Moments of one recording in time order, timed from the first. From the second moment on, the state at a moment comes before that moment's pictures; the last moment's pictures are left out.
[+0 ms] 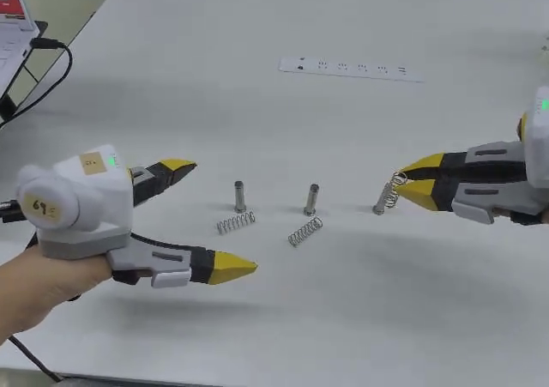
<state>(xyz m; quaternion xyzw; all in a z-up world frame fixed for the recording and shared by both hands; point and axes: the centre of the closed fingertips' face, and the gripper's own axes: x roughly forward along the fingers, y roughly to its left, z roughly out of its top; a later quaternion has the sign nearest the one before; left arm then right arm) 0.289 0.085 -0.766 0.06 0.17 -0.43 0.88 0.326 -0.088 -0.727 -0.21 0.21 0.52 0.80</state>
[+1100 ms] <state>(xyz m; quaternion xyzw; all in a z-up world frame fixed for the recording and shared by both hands) 0.287 0.098 -0.770 0.05 0.18 -0.42 0.89 0.369 -0.101 -0.744 -0.19 0.23 0.46 0.84</state>
